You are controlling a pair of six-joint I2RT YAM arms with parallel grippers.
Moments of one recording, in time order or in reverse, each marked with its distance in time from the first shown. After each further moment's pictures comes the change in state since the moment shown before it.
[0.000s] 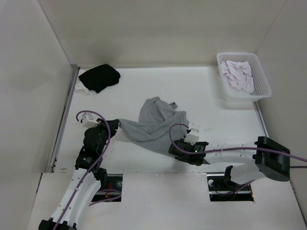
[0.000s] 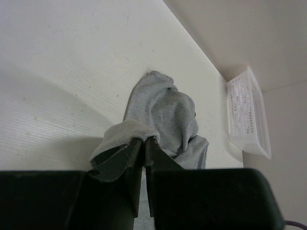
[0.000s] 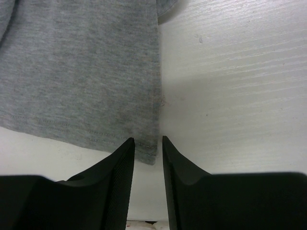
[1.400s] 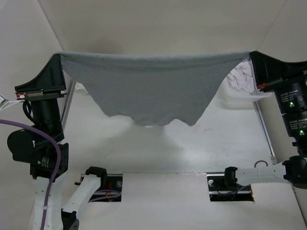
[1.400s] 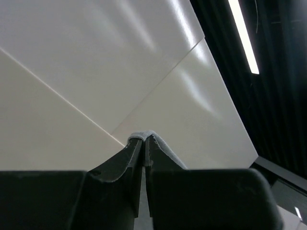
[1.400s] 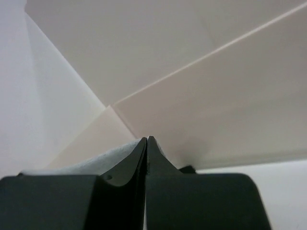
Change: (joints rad) left arm 0.022 0.248 1.093 0.115 -0.138 0.020; right arm 0.150 -0.403 1.154 0.429 0.457 -1.386
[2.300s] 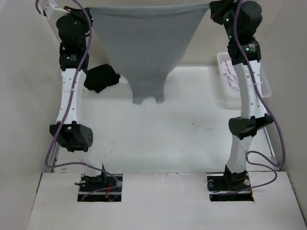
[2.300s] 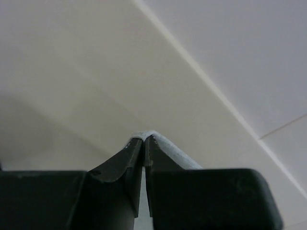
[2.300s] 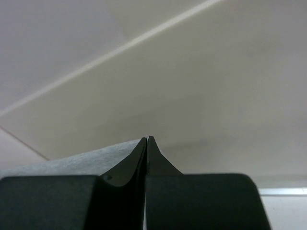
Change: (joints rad) left arm 0.181 1.116 0.753 -0.168 0.058 0.077; right arm -1.129 1.101 0.874 -0.336 -0.900 0.499
